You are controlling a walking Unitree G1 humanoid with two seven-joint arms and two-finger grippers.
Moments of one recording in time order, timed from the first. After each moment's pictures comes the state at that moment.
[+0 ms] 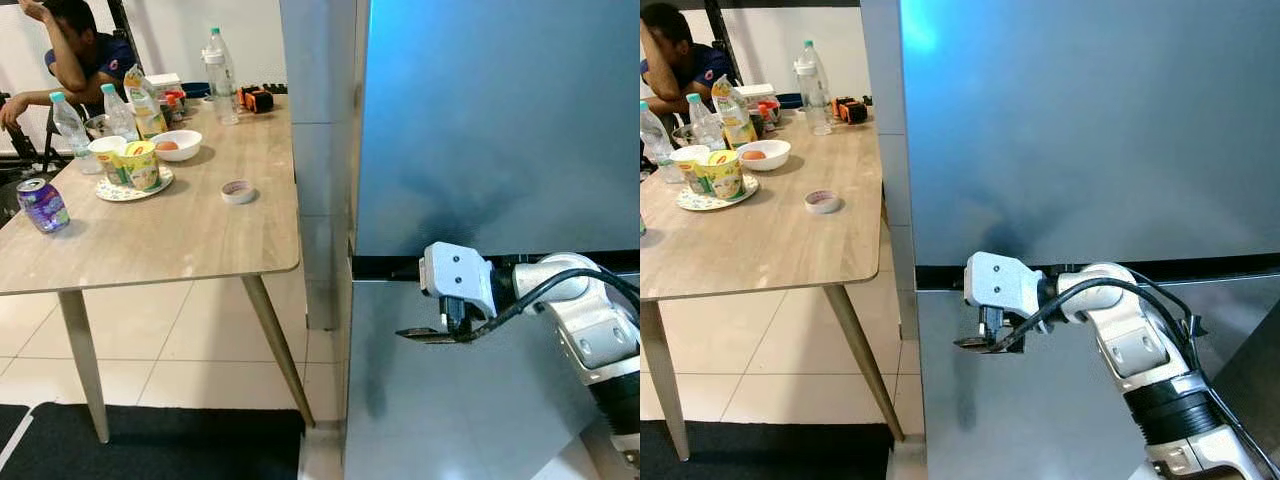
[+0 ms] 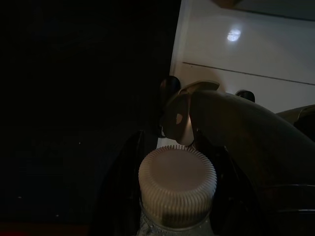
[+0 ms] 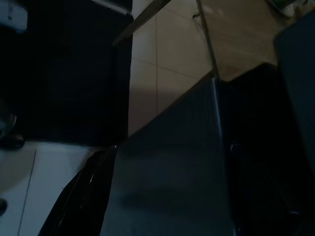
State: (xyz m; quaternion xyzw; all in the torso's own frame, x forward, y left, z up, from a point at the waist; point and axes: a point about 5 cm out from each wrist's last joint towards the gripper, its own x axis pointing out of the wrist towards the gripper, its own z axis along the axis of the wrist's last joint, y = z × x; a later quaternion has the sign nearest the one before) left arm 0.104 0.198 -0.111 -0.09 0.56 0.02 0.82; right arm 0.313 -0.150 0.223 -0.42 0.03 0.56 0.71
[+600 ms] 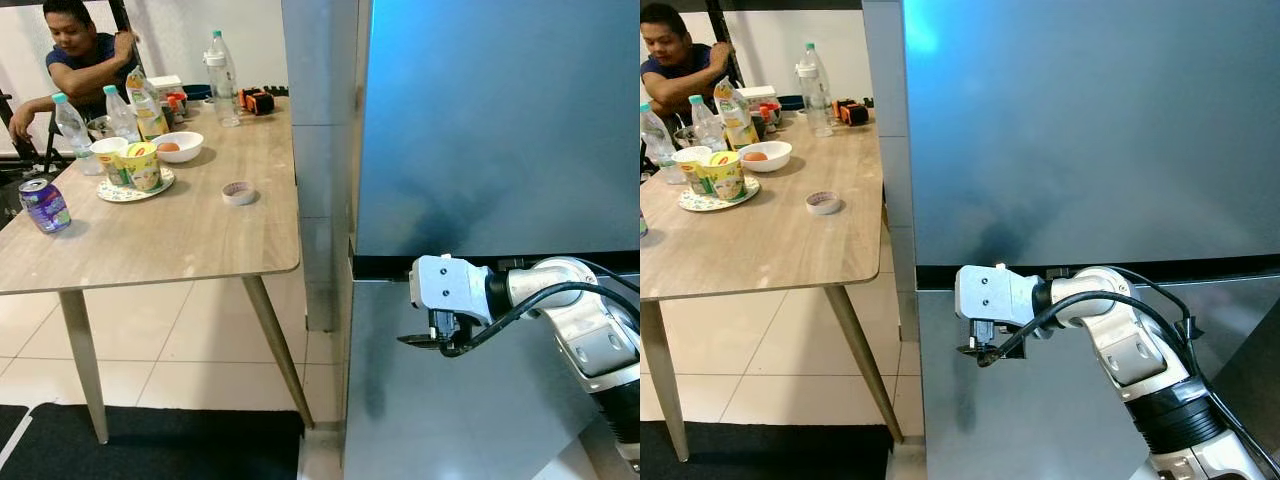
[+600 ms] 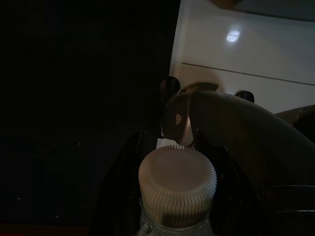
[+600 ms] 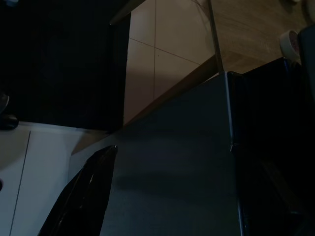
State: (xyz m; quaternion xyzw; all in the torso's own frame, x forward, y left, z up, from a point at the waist) left arm 0.104 0.198 -0.111 -0.09 0.56 0.02 0.82; right arm 0.309 -0.142 0.222 -0.44 0.04 0.55 0.71
